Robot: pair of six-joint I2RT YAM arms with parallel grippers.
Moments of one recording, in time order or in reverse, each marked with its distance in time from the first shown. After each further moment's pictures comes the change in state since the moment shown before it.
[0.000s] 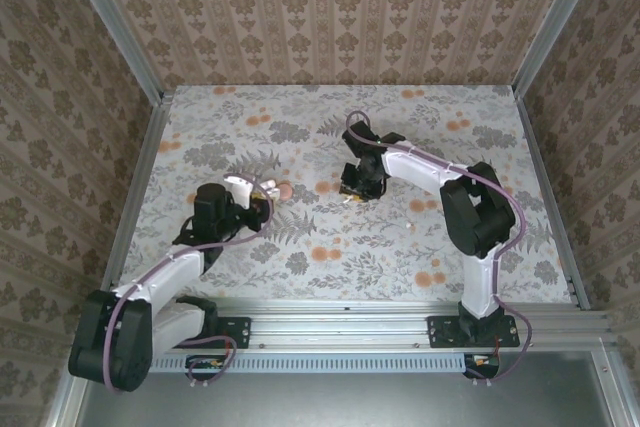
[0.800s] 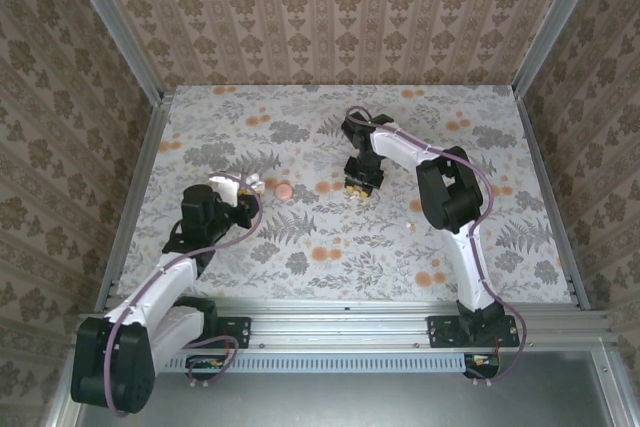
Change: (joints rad) left arm 0.080 -0.131 0.000 -0.079 -0.062 0.026; right arm -0.067 0.309 0.369 -0.306 0.018 0.054
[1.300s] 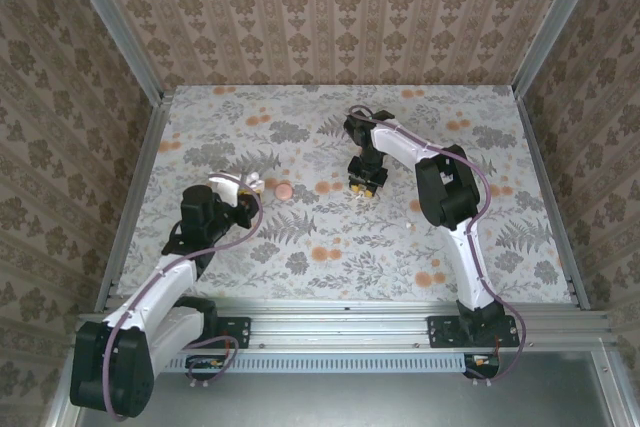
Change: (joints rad) left arm -0.006 -0.029 0.000 -0.002 -0.012 0.012; right arm -0.026 0.060 0.092 -0.116 0.030 0.000
